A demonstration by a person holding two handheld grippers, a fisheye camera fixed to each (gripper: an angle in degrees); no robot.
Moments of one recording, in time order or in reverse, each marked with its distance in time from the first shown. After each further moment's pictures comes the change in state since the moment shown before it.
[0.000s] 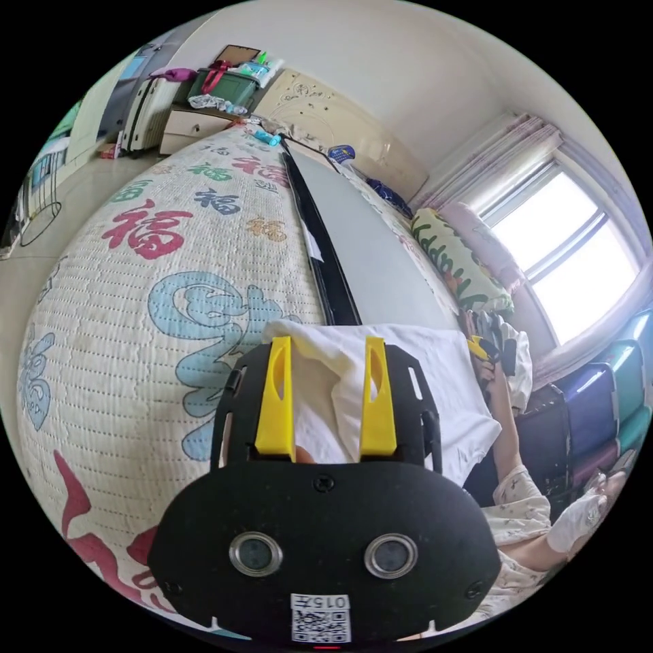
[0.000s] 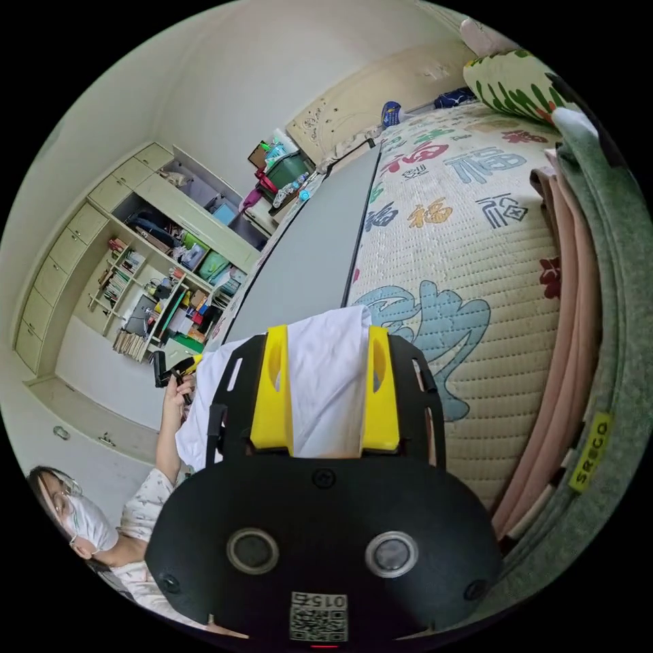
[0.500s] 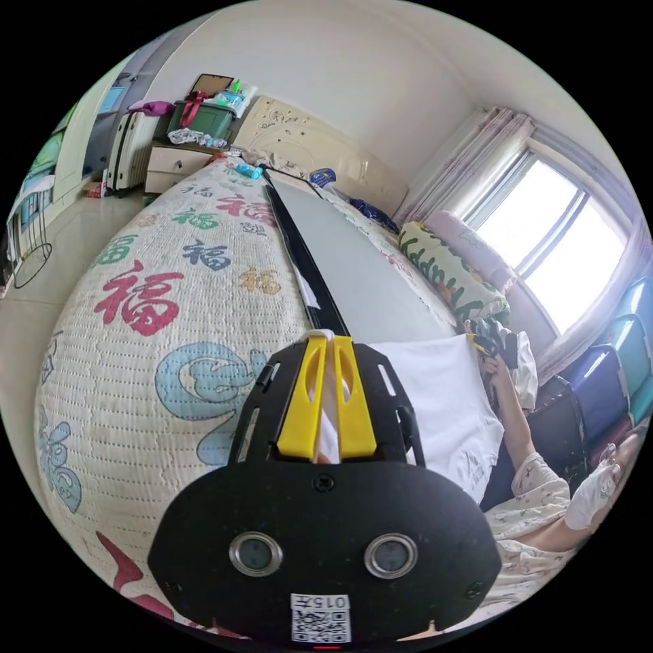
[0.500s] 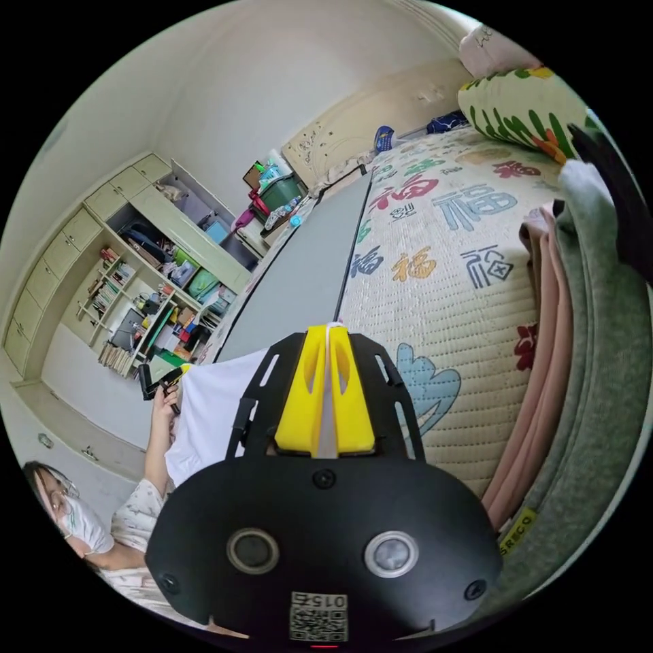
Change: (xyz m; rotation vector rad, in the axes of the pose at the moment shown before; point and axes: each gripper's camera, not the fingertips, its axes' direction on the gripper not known) left arm -0.011 0.016 0.130 0.125 0.028 0.119; right arm 0.047 -0.075 0.078 0.125 0.151 -0.033
